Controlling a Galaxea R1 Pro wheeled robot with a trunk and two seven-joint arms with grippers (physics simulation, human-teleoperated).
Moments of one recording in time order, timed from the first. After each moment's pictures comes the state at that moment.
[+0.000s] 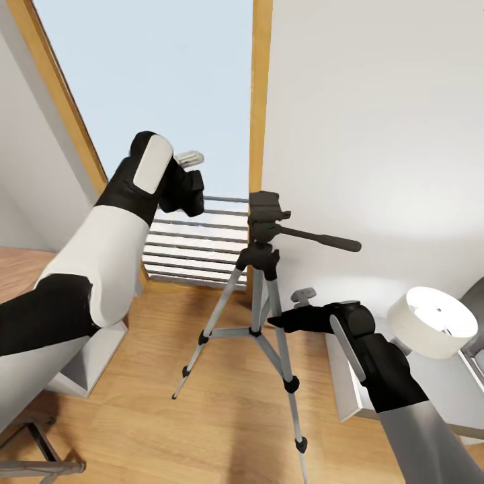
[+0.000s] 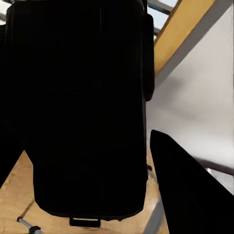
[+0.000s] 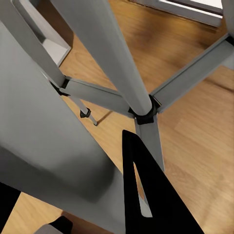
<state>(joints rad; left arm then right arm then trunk) -1.61 -0.16 0.00 -0.70 0.64 1.04 0.63 -0.68 -0.09 0.20 -1.35 -0.10 1.00 0.48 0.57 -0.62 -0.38</state>
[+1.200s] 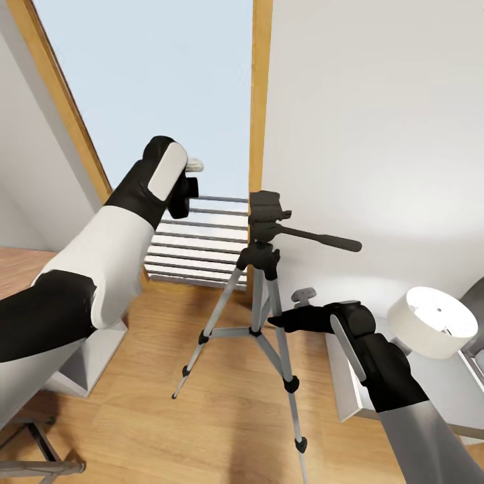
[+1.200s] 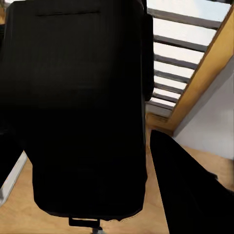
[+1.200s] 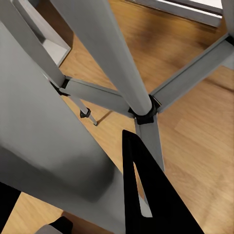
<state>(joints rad) -1.62 -0.16 -0.16 -0.66 0.61 1.03 0.77 -0.68 -0.09 0.20 -1.35 -0.11 1.00 0.47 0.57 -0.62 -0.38</state>
